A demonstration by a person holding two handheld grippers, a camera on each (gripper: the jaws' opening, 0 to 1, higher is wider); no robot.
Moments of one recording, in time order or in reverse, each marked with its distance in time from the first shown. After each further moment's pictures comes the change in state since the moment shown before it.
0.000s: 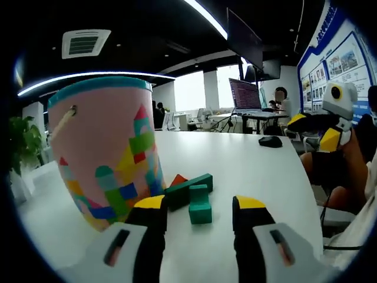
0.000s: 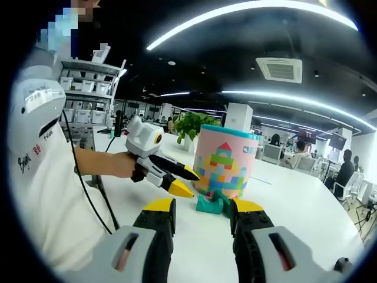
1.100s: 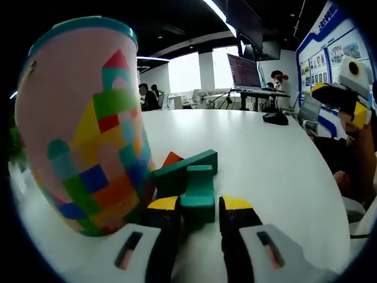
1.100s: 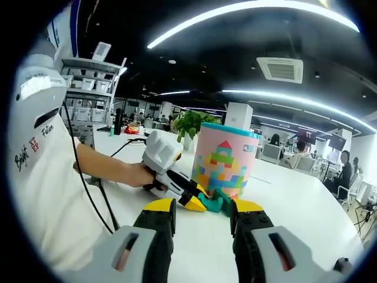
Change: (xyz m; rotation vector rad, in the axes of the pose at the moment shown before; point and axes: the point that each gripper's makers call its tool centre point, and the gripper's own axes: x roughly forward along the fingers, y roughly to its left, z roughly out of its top) left arm 0.038 -0.002 -0.036 0.003 0.141 -0.038; right arm -0.002 -0.002 -0.005 -0.003 0.004 -0.006
